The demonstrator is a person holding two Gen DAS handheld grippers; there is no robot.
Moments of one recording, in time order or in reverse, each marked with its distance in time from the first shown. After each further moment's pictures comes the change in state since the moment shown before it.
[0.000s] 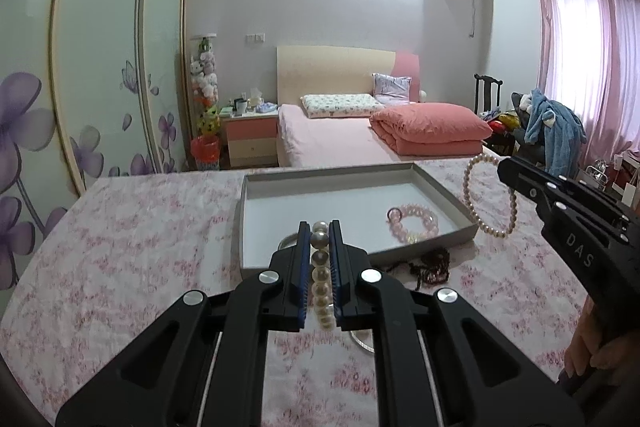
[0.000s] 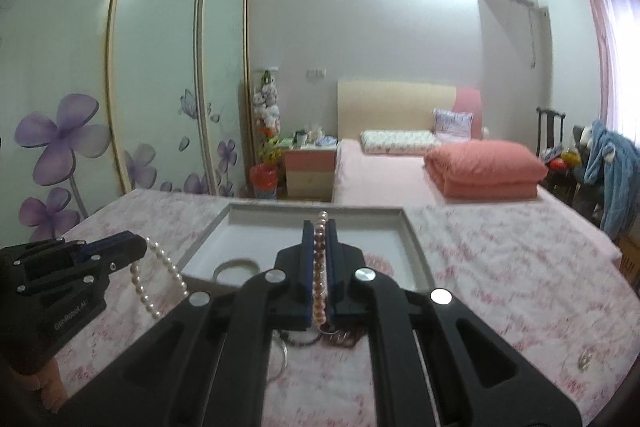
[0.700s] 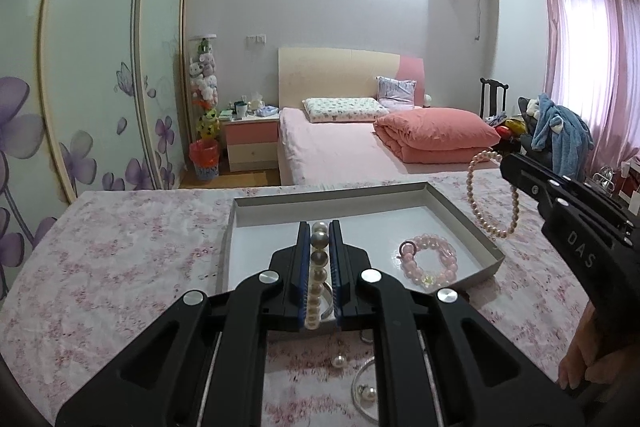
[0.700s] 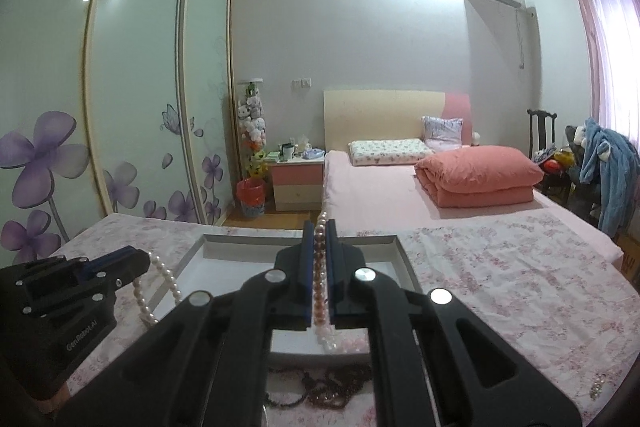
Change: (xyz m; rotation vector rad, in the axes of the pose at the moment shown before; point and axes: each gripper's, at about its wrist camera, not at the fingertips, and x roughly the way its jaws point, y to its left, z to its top) left arm 0.061 0.000 0.025 -0.012 0.001 0.001; right arm 0.070 -0.020 0.016 0.052 0.006 -0.026
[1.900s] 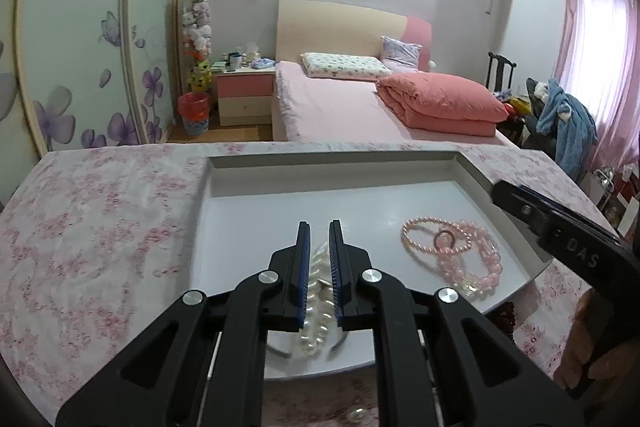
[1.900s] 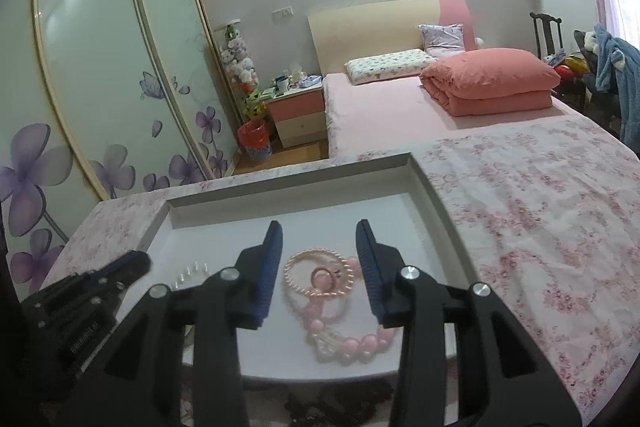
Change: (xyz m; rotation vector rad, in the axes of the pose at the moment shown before) left arm 0.080 0.017 -0.006 -0.064 0.158 -0.028; right arm 0.100 -0.043 -0.032 0.185 0.260 0.036
